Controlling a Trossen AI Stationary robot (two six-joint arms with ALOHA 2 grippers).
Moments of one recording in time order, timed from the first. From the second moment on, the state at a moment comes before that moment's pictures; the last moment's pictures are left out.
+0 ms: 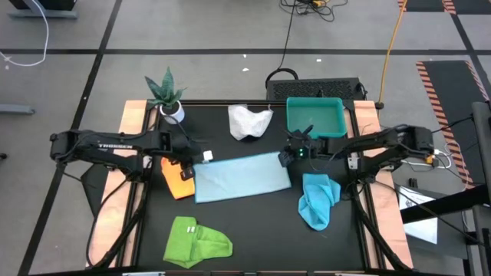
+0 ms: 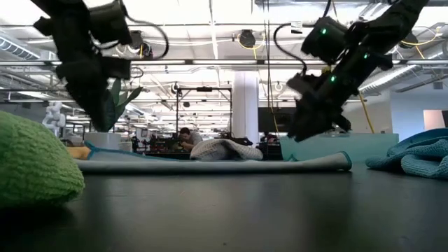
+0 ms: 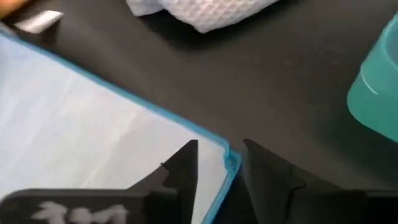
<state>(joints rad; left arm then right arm) 0.19 1.11 0.65 -0.69 0.00 -0.15 -0.19 1.35 0.54 0.00 0.19 0.69</state>
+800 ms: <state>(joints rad) 0.14 1.49 0.62 -0.31 0.21 0.06 0.20 1.55 0.54 -0.05 0.34 1.11</state>
